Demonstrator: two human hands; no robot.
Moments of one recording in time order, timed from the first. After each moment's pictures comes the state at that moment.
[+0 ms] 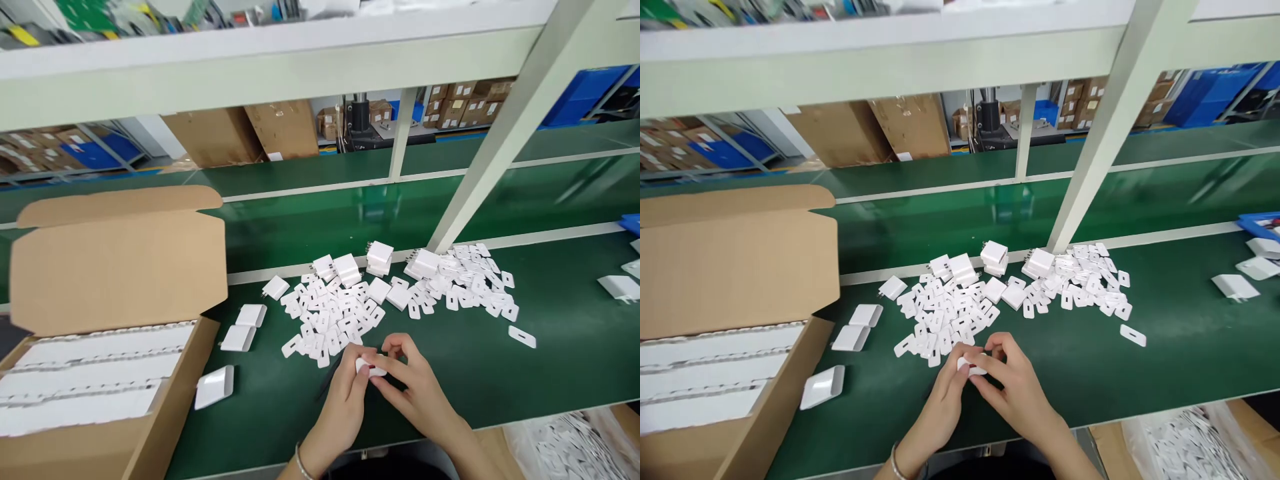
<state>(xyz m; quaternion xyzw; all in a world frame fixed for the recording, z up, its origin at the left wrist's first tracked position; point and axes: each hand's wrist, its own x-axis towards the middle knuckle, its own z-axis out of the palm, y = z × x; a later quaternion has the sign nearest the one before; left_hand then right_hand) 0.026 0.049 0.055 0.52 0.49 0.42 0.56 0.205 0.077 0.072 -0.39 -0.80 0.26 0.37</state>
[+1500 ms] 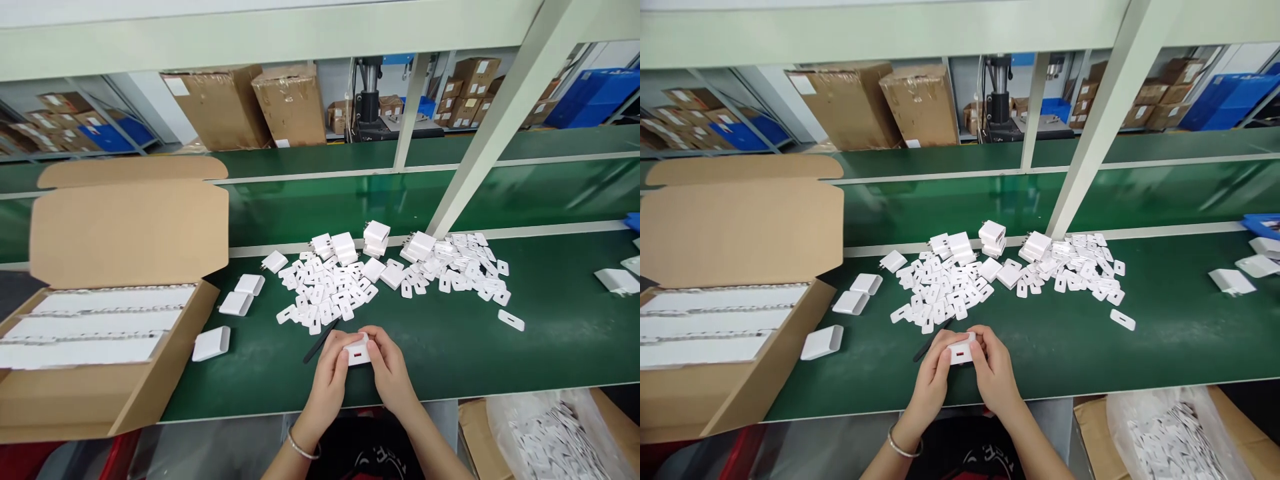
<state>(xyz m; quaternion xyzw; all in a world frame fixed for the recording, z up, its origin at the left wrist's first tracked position) 0.031 0.018 0.002 0.55 0.48 0.53 0.43 0.184 0.047 0.011 -0.47 -0.61 0.47 0.42</state>
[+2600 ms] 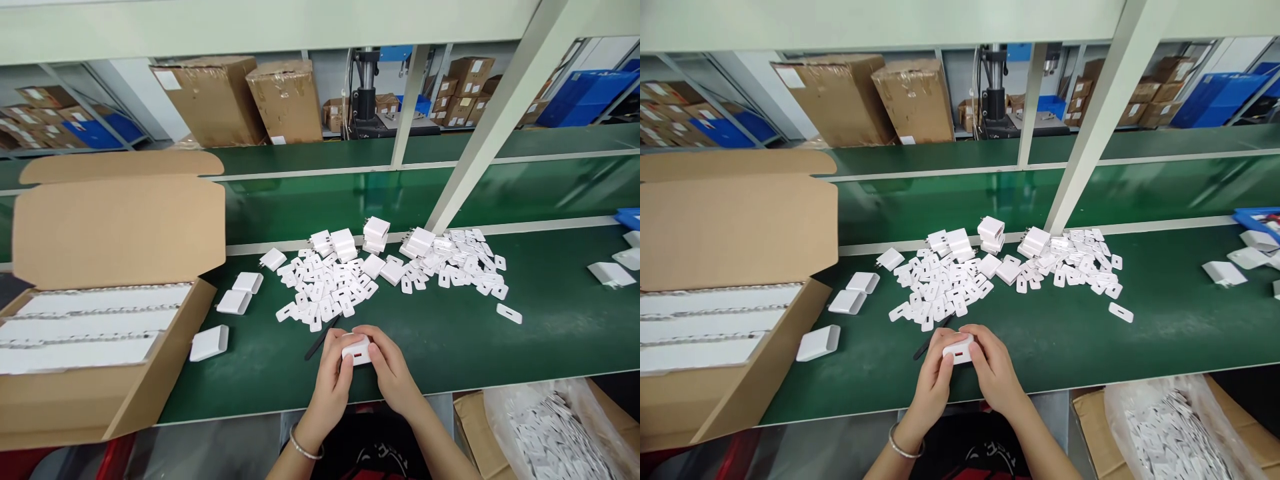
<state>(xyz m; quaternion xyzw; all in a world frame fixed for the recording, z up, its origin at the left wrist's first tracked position) 0.030 0.009 0.000 0.57 0.48 0.52 0.41 0.188 0.043 0.021 -0.42 -0.66 0.46 0.40</state>
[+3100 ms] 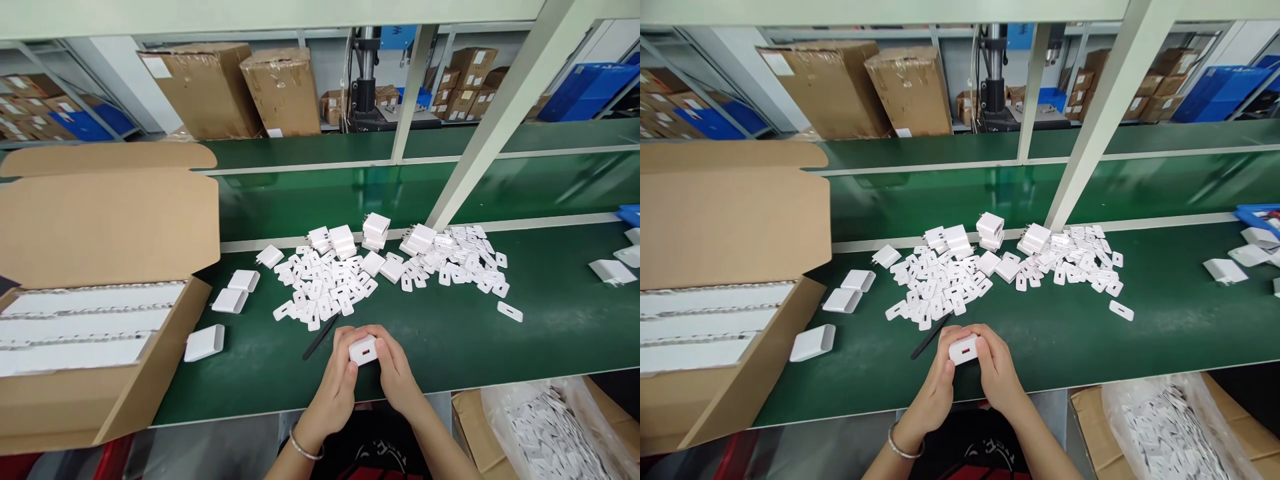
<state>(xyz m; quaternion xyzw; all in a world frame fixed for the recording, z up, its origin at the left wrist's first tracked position) 0.031 0.006 0.007 0.60 0.44 0.47 0.48 0.187 0.042 0.018 -0.43 -0.63 0.48 0.42</state>
